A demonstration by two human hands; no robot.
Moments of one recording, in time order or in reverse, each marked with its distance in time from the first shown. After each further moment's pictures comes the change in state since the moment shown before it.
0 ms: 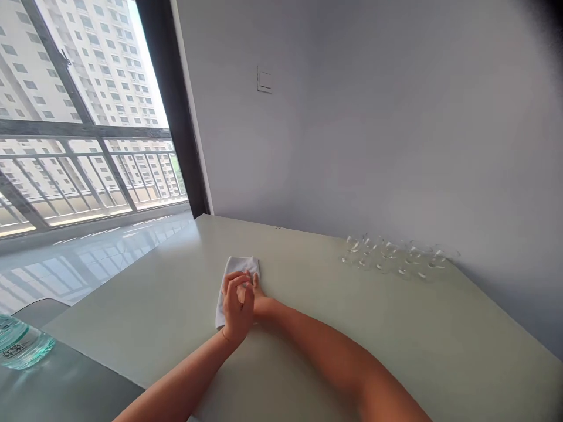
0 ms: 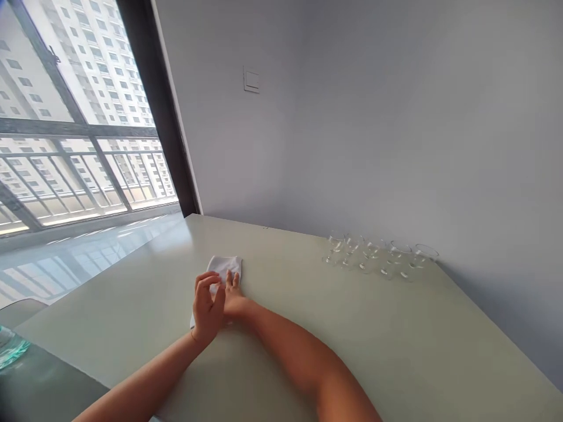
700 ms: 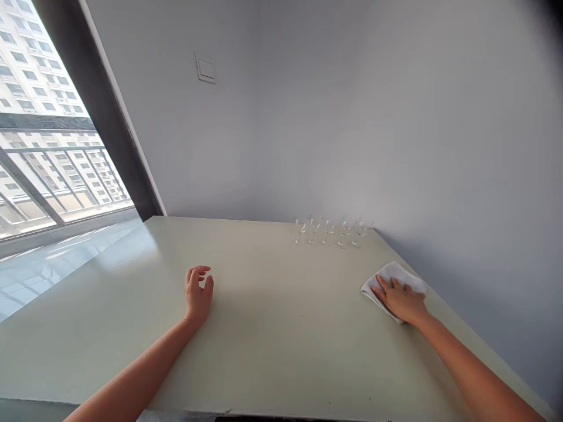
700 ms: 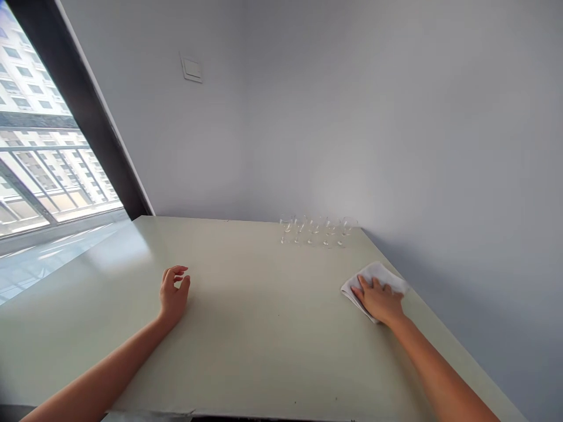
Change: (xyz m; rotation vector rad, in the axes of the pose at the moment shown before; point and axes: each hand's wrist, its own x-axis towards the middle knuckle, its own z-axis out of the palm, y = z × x) left_hand -0.008 -0.027 0.013 0.177 -0.204 -0.274; right_hand -0.424 0.185 -0.121 -0.439 0.075 1.332
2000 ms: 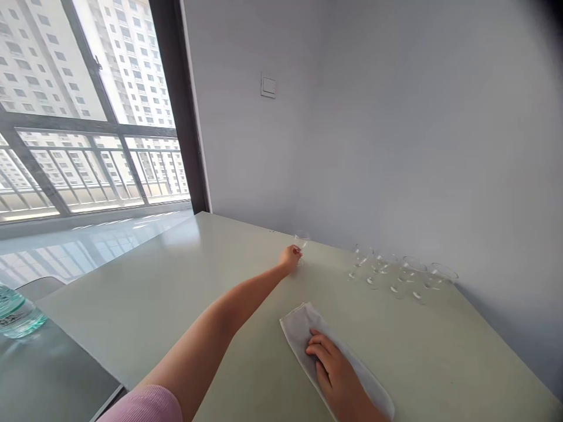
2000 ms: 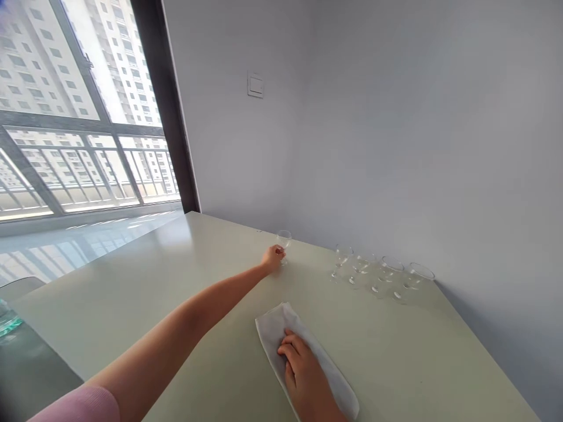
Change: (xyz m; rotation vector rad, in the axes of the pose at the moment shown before) left_hand 0.097 0.042 0.221 -0.002 -0.487 -0.330; right_hand -0.084 -0.190 -0.005 0.804 -0.035 -0.999
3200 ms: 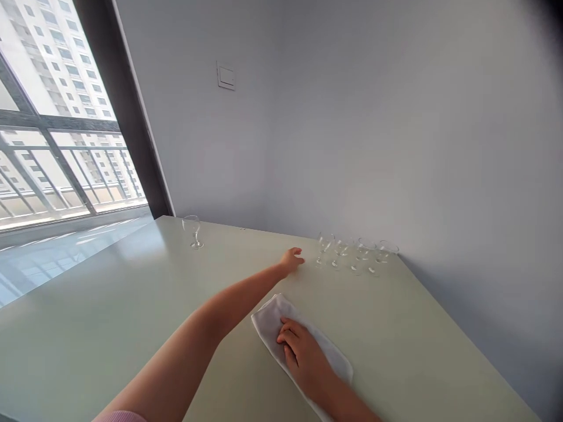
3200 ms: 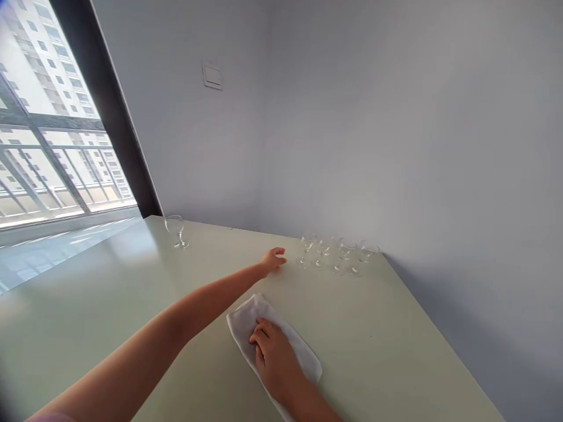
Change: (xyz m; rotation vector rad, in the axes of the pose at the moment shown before) left_hand -0.032 0.051 0.069 -0.125 -0.282 0.071; right_hand 0.000 -0.007 0.000 -0.022 0.091 0.018
